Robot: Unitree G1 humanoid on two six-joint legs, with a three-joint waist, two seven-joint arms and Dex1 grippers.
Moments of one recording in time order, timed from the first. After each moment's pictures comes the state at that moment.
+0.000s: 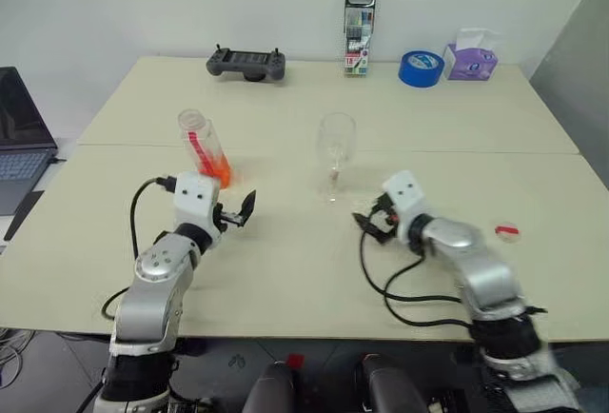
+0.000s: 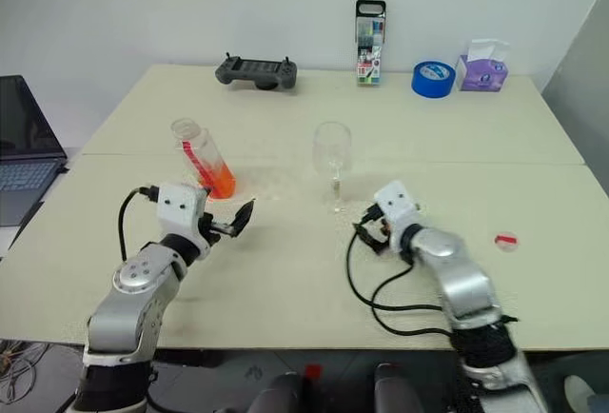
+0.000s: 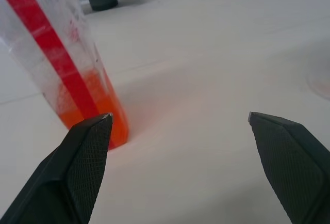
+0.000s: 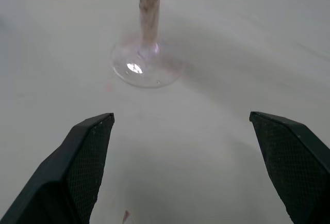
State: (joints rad) left arm -0.15 0.37 0.15 -0.27 -0.15 0.45 -0.25; right arm -0.40 -0.41 0.08 -0.47 0.15 0.95 0.55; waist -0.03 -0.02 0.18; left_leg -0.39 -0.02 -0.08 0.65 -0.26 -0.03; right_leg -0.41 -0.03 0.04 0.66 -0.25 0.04
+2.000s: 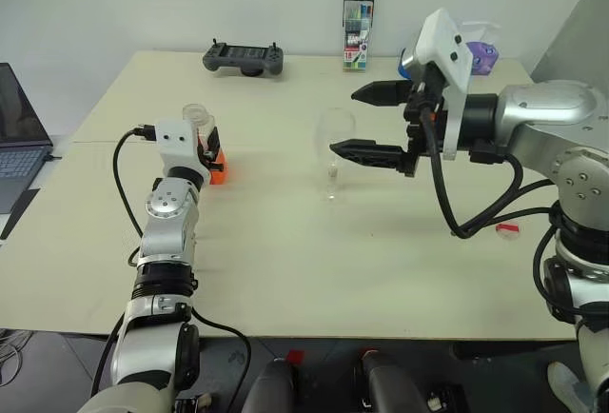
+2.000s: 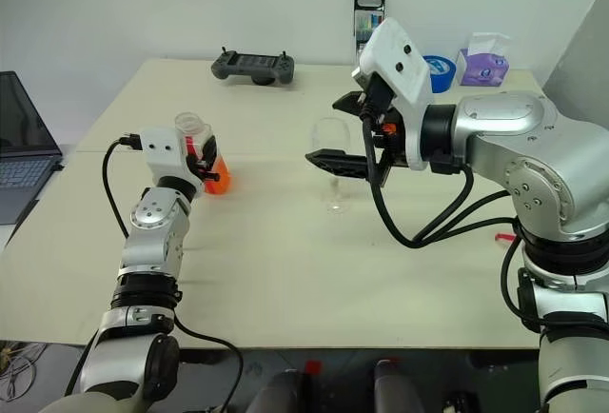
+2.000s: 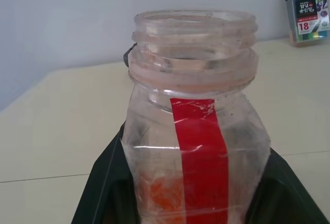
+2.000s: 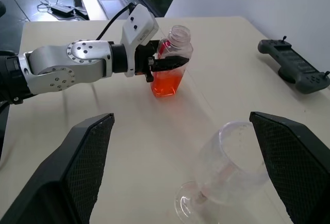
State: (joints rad) left arm -0.66 0.38 0.22 0.51 -0.08 -0.03 -0.17; right arm -1.02 -0.65 0.06 -0.46 0.64 1.14 0.70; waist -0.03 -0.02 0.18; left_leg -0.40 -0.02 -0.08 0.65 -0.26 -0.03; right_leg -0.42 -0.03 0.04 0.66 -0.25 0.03
